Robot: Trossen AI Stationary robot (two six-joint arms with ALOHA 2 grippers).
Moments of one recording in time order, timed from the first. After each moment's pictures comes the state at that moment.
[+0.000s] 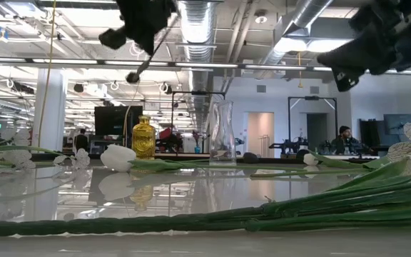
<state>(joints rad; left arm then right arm) 0.15 1.45 1.39 -0.92 -0.97 1.19 0.14 0.67 0.16 0.41 0.08 0.17</state>
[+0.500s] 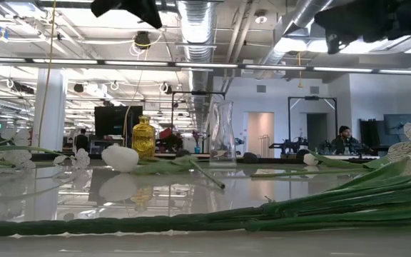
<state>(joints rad) -0.17 1.39 1.39 -0.90 -0.85 0.70 0.21 0.73 0.32 0.34 0.08 -0.09</state>
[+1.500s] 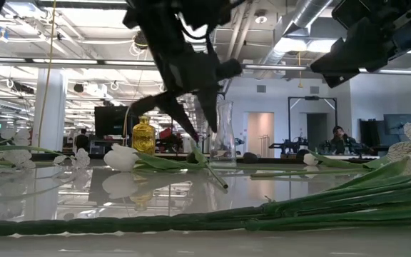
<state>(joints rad) -0.05 1.89 1.32 -0.49 -0.36 1.23 0.23 0.94 0.36 0.22 0.08 0.14</state>
